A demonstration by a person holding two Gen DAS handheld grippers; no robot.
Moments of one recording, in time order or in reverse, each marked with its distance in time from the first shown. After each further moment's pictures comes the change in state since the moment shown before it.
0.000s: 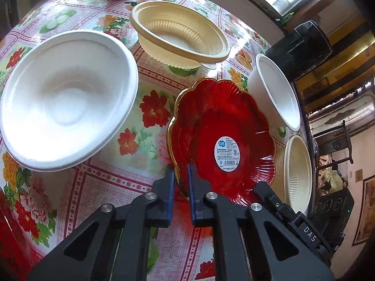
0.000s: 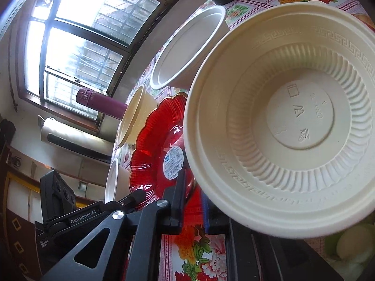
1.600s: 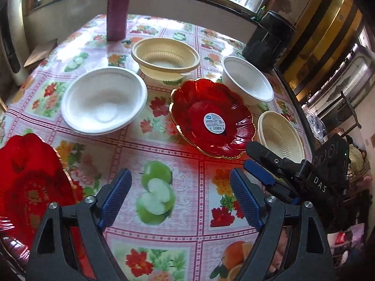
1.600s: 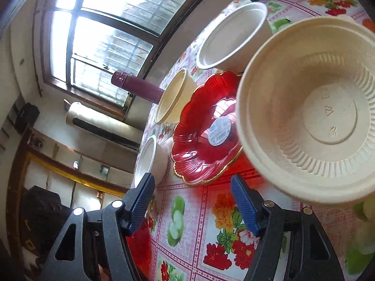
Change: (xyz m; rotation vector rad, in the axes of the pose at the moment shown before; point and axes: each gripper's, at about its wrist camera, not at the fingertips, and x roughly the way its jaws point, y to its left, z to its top) left arm -0.071 -0.018 -0.049 0.194 -0.125 0.068; right arm -0.018 0.027 -0.021 -0.051 0.044 0.160
